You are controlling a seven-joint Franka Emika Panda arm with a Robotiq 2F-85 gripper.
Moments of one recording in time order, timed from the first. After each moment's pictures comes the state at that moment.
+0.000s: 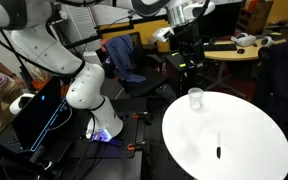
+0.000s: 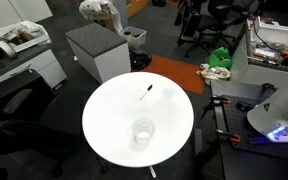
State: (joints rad) arm 0.02 -0.48 0.00 -2.37 -0.21 2.10 -0.13
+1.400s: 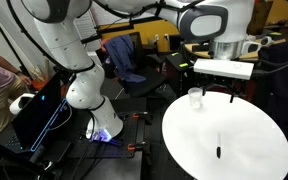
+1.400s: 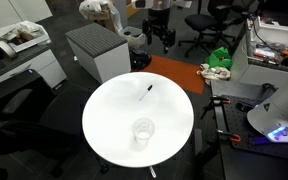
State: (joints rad) arm 0.02 -0.03 -0.15 -2.12 -0.12 2.11 -1.06
